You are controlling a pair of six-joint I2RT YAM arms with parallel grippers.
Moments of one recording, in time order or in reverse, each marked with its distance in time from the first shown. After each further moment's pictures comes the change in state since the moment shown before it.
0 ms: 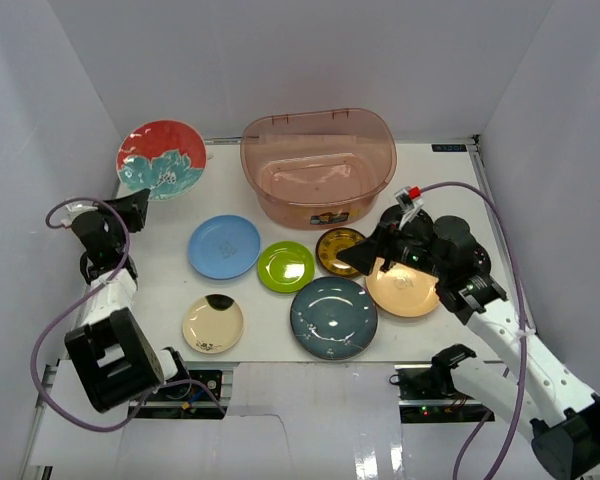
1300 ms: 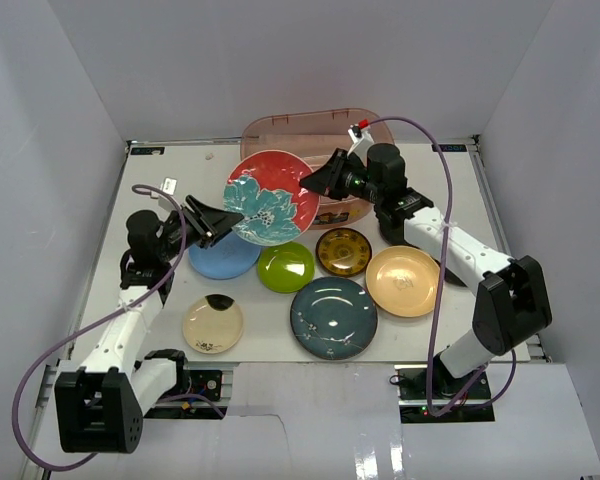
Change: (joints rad) left arm -0.494 -0.261 -0.003 -0.215 0.317 0.233; right arm 0.085 0.765 0.552 0.210 0.200 0.198
